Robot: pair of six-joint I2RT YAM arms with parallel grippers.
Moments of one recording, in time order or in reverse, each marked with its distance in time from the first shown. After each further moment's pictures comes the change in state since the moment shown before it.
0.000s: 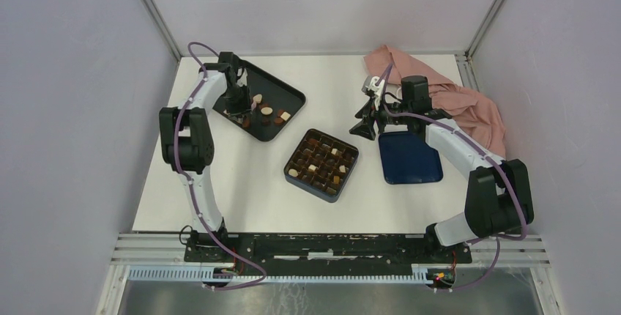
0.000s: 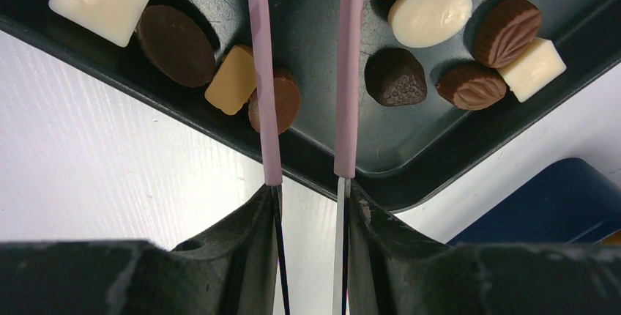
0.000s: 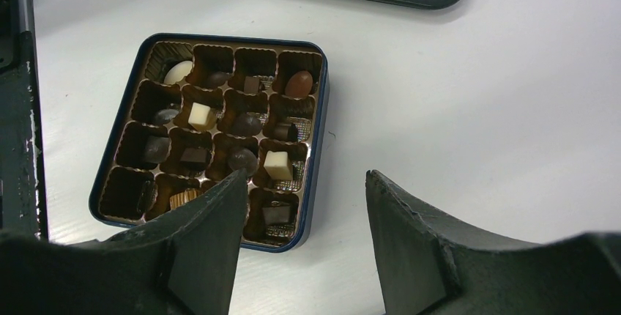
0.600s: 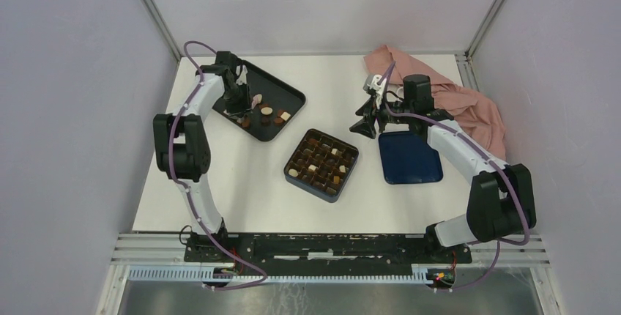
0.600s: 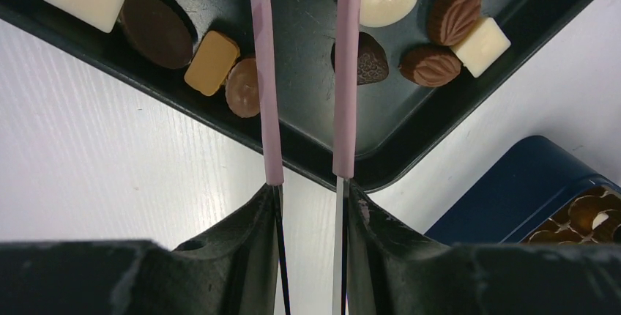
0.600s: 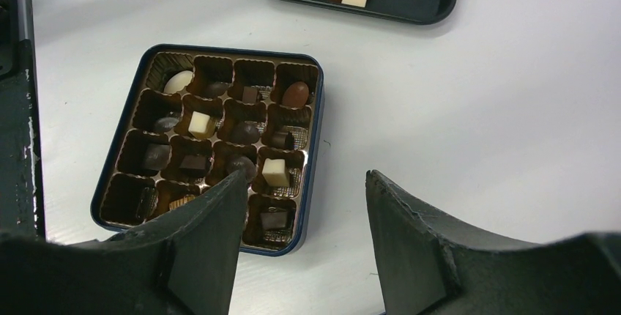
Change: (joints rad) left arm -0.008 -0.115 -0.089 0.064 0.044 -0.001; right arm 0.000 -0.032 0.000 0.015 0.003 0.014
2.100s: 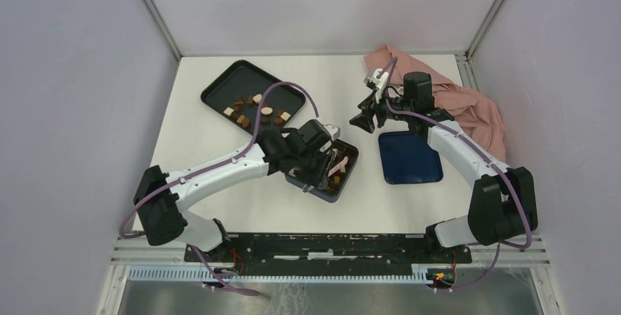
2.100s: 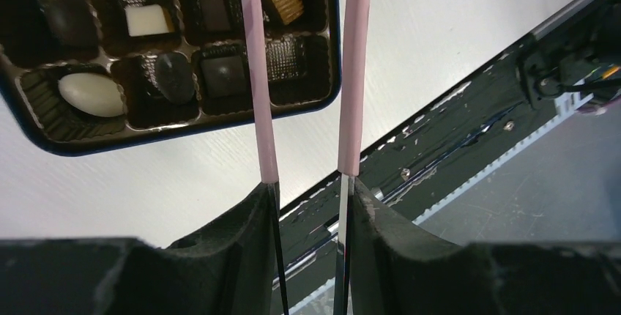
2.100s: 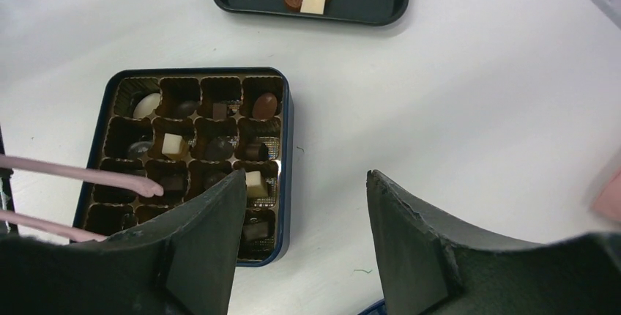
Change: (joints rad) left arm -0.937 -0.469 -0.403 0.081 -0.090 -0.323; right arm 0.025 0.000 0.018 0.042 0.137 0.093
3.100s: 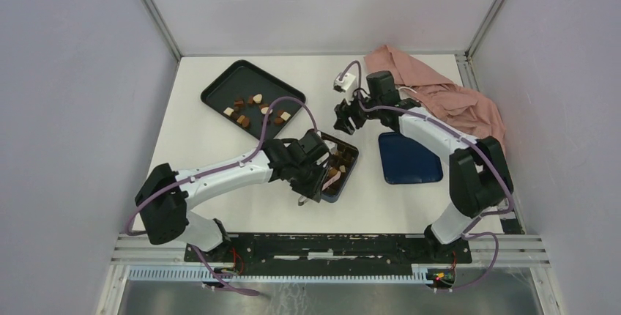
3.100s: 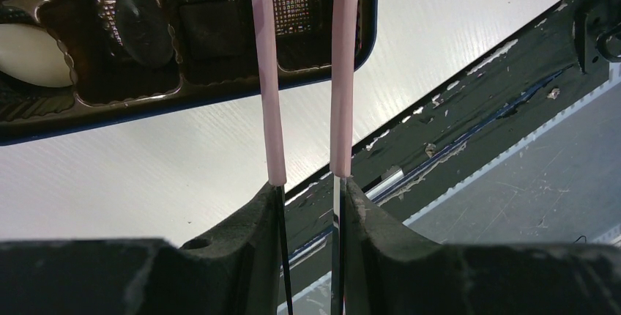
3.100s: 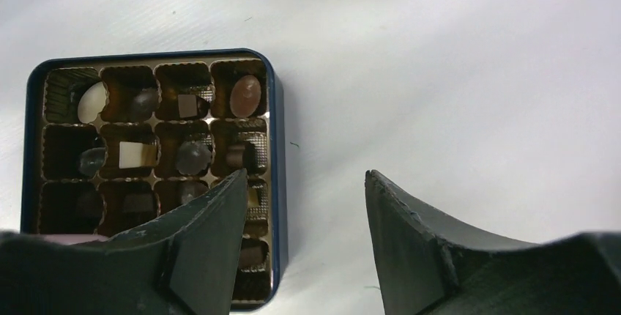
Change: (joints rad) left arm 0.006 -0.023 -0.140 0.051 0.080 0.000; right arm 0.186 0.246 0.177 -0.124 0.265 -0.005
